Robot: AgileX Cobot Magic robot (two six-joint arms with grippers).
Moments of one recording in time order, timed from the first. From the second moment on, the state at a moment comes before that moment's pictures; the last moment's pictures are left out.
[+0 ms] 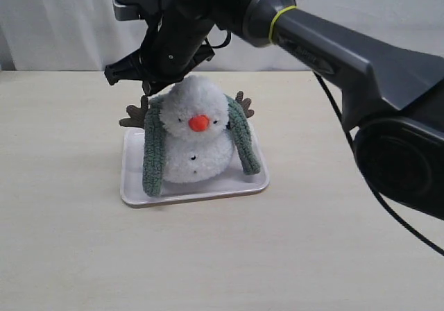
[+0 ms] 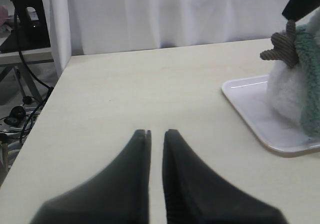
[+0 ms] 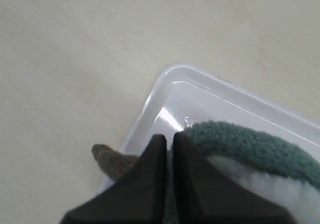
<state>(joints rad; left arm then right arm) -0.05 0.00 0.00 0.01 0.34 0.08 0.64 2.36 -2.33 0.13 1.07 0.04</state>
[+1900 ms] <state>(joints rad) -0.05 0.00 0.00 0.01 0.34 0.08 0.90 2.32 -1.94 -0.29 0.92 0.72</state>
